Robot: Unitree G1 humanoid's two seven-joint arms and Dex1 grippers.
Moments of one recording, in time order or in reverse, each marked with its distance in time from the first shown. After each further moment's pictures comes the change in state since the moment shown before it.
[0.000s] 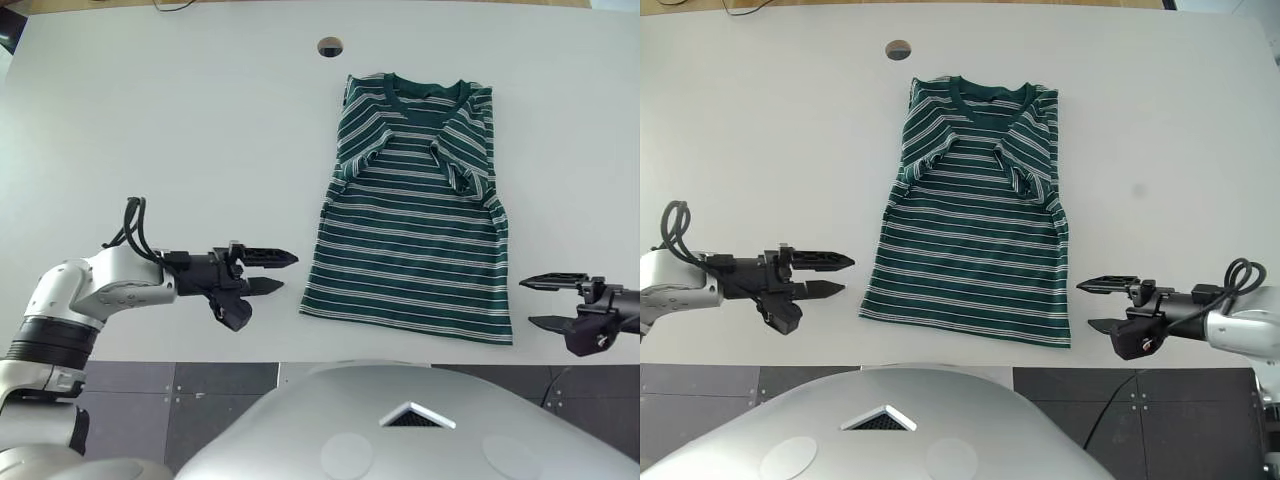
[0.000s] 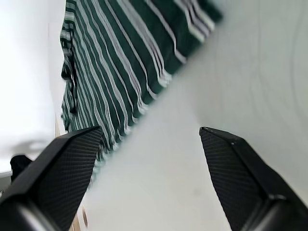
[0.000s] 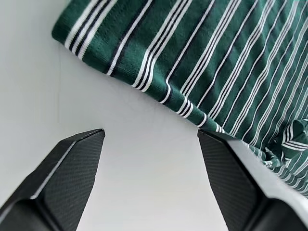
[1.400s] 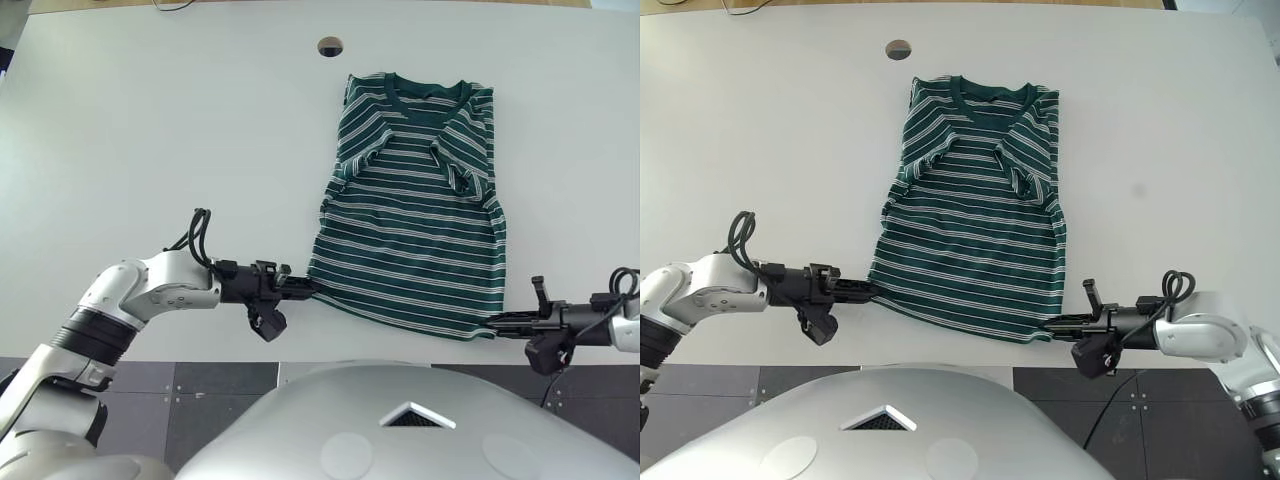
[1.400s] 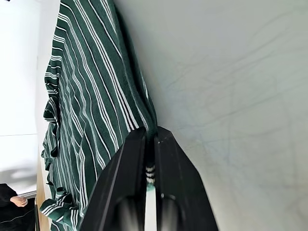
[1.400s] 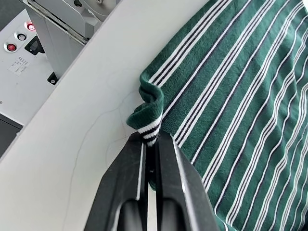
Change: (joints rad) left arm -0.088 -0.052 -0.219 -0.054 -0.002 0.155 -0.024; right arm -0.044 -0.114 0.365 -0.079 0.081 0.069 -0.158
